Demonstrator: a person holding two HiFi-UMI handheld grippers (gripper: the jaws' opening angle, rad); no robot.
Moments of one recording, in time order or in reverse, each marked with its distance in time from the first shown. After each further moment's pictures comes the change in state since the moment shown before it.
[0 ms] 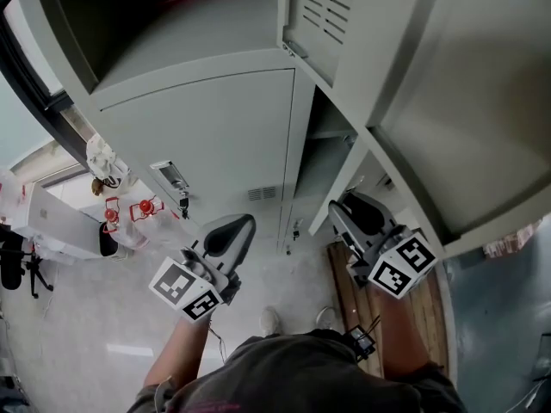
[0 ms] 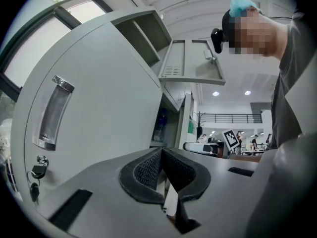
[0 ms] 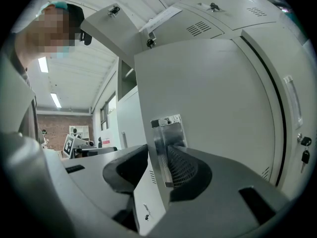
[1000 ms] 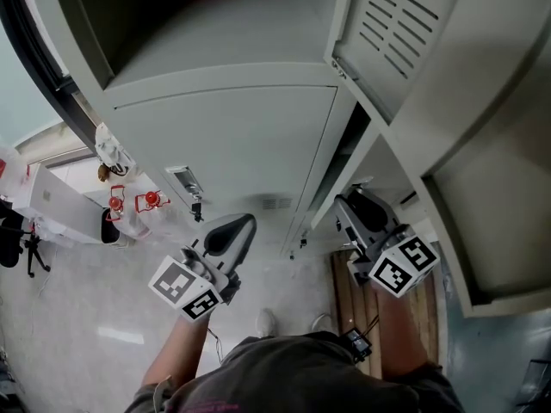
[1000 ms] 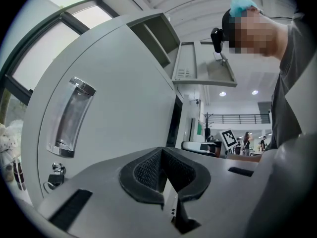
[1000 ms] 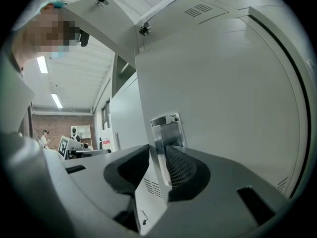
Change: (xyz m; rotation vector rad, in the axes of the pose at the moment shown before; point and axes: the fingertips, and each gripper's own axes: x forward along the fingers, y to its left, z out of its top) left arm -0.005 0.041 0.004 -0.014 -0.018 0.079; right arm 0.053 -0.017 0.003 0.003 0.013 0.027
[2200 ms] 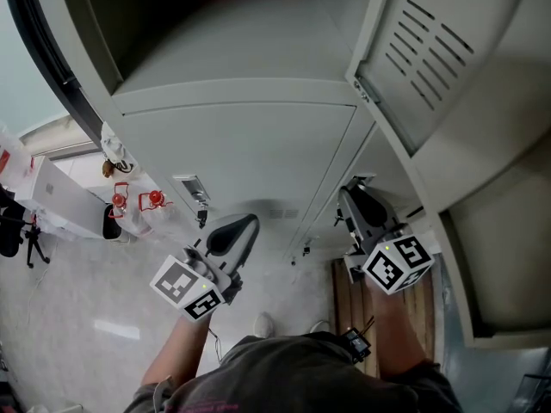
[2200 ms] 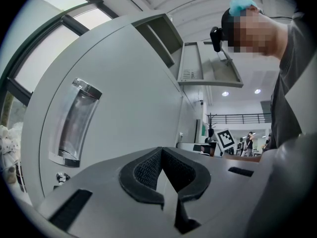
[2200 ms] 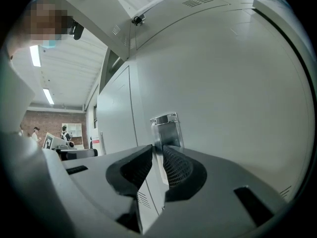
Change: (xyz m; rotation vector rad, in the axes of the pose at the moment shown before) left arm 0.007 0.019 0.008 0.007 -0.015 0.037; right arm 0.035 -0.025 0.004 -0.018 0.000 -0.085
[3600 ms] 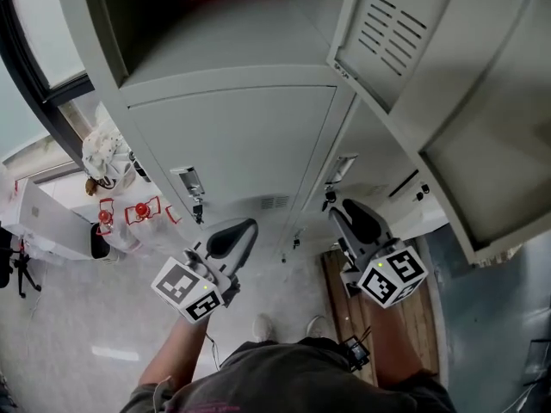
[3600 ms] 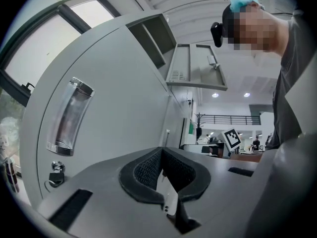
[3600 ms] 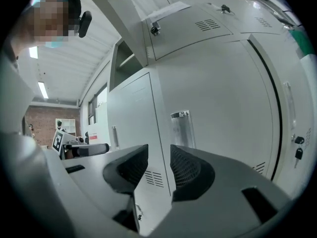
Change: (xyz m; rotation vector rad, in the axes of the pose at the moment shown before) left arm -0.023 -0.025 -0.009 -0.006 0.026 -0.128; right arm -0.060 0.048 -0.019 -0.017 0.028 -0.086
